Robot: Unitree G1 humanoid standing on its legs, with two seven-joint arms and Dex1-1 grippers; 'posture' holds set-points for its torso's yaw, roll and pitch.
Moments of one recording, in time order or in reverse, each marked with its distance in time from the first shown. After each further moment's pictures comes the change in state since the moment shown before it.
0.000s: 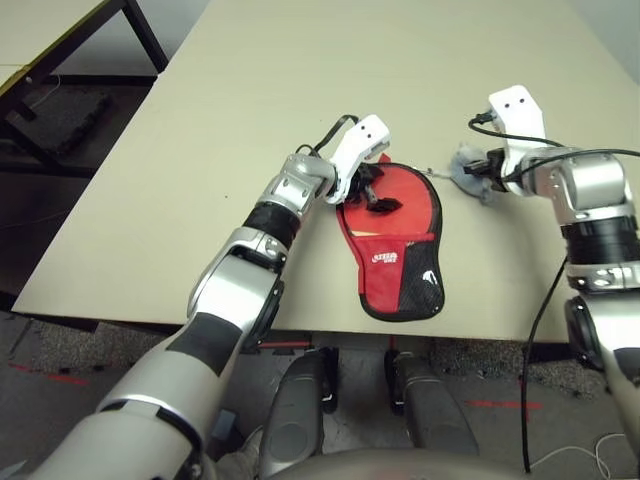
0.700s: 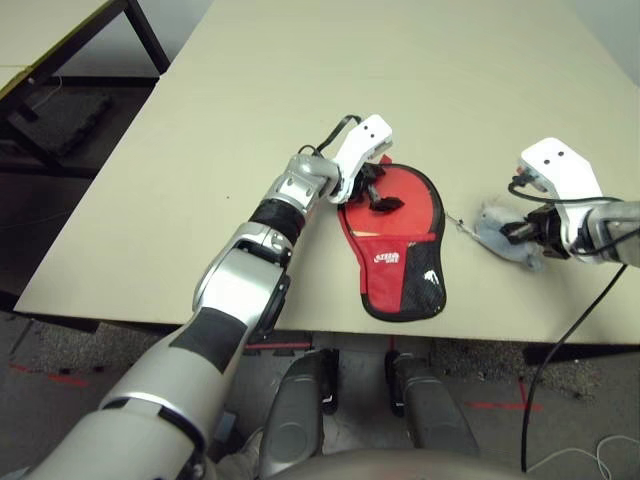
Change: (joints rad) left arm -0.036 -0.022 0.006 0.093 0.005 -0.054 0.016; right arm 0.373 -0.344 -0.090 -0.634 0.364 0.313 0.132
